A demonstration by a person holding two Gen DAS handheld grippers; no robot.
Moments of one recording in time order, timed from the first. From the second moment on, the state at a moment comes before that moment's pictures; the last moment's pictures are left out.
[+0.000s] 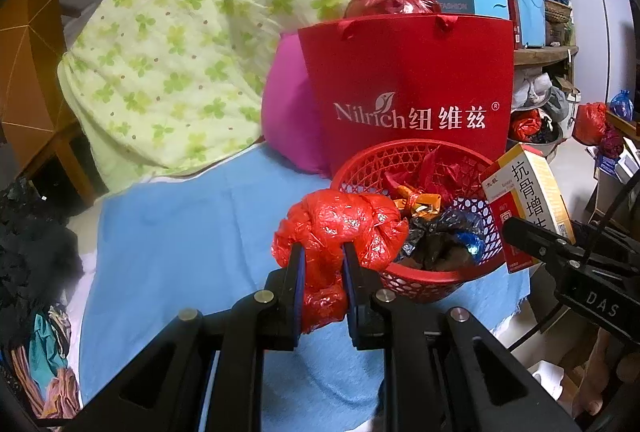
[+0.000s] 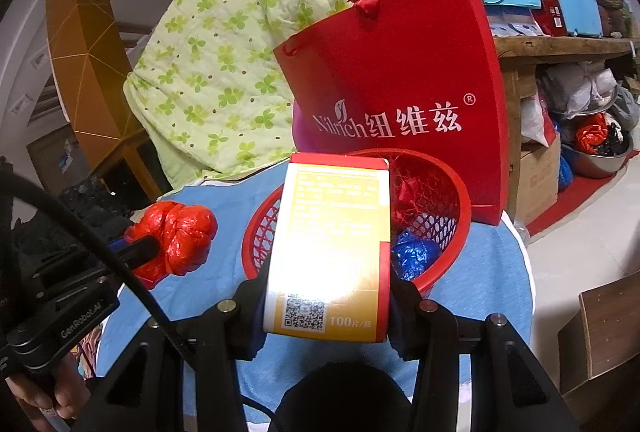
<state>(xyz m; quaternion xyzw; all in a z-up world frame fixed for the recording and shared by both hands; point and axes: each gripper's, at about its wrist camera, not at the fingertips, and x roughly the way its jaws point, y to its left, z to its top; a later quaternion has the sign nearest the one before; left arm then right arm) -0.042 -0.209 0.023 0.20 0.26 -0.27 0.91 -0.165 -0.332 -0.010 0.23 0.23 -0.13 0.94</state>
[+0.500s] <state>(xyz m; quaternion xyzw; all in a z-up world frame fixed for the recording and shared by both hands) -0.029 -0.224 0.025 0.20 0.26 -0.28 0.90 -0.165 -0.346 -0.002 0.22 0.22 -0.14 0.94</state>
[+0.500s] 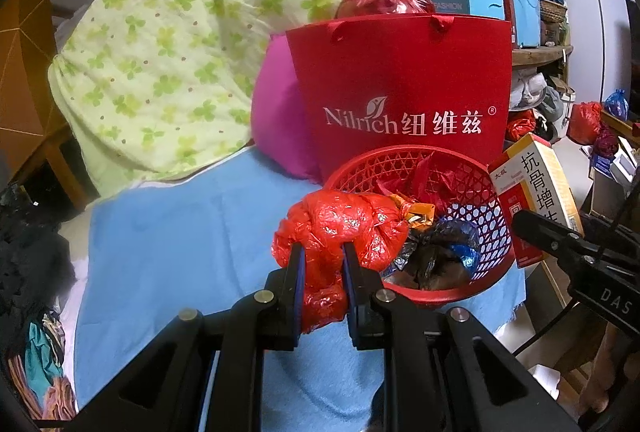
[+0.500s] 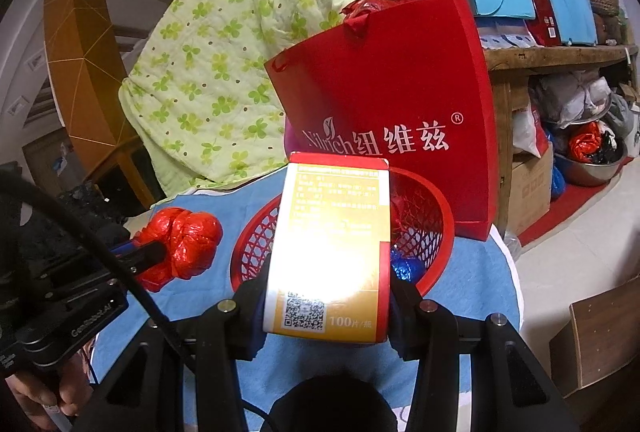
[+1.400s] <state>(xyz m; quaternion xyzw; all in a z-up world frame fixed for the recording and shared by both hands) 0.001 -0.261 0.023 0.20 0.28 -0.30 0.89 -0.154 -0.375 0.019 0.21 0.20 -0.16 0.94</state>
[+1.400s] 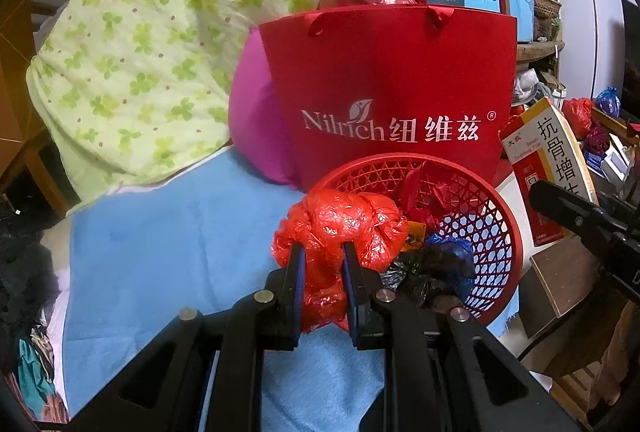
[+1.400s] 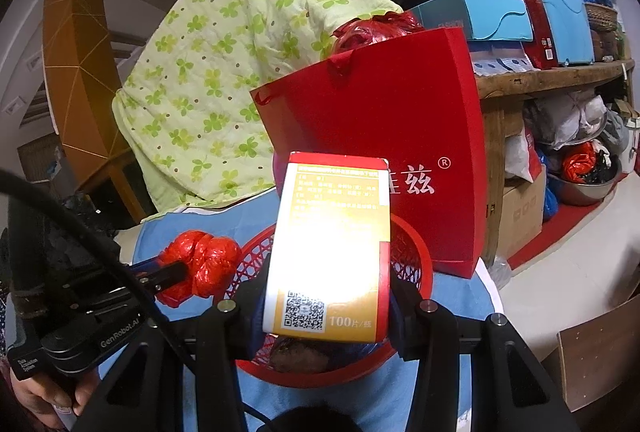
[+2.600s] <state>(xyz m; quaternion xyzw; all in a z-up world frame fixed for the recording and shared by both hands) 0.041 -0.284 0.010 0.17 0.31 -0.32 0.88 -0.123 -0.389 0.018 0.24 0.21 -0.16 0.93</state>
